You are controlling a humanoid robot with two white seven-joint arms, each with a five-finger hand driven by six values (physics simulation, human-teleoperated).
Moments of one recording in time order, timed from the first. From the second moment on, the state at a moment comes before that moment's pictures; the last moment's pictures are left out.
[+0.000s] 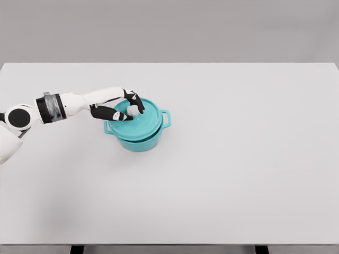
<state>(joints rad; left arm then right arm) -0.74 0.63 -0.83 -1.20 0.22 -0.53 -0.56 0.00 0.00 0.12 0.11 0.06 -0.28 0.37</state>
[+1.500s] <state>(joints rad) -0.73 0.60 -0.82 -1.18 0.20 -0.50 -0.56 0.00 0.00 0.12 0.11 0.06 -0.28 0.37</state>
